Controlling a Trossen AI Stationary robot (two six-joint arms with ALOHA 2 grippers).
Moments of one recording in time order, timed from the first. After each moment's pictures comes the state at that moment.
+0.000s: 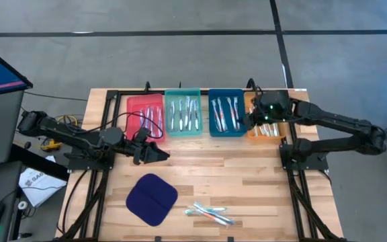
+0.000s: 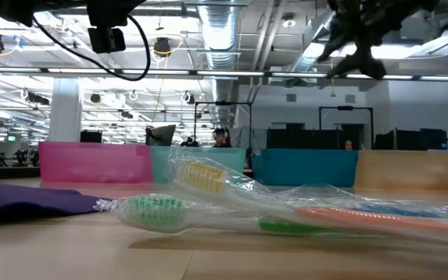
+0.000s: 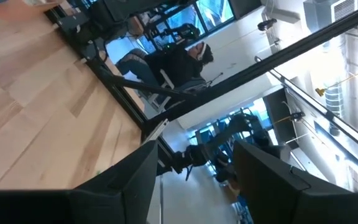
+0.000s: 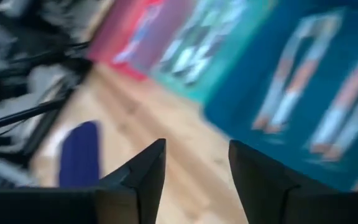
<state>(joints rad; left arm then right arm) -0.19 0.92 0.45 0.49 0.02 -1.05 -0.34 0.94 0.87 -0.61 -0.06 0.72</state>
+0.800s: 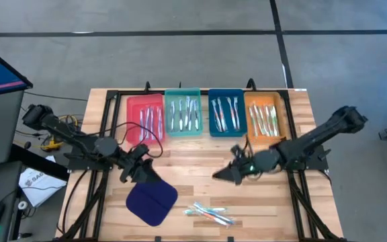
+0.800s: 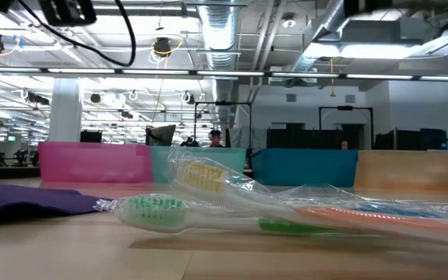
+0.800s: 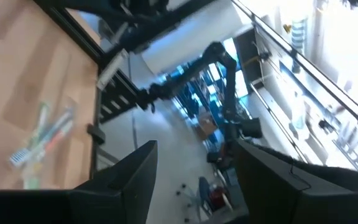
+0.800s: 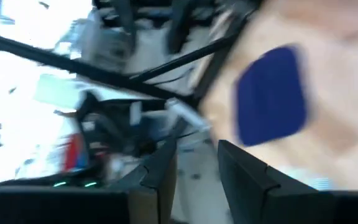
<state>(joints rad) -0.41 0.92 0.45 0.49 0.10 -1.06 0.47 1.27 0.87 0.13 0.27 1.26</state>
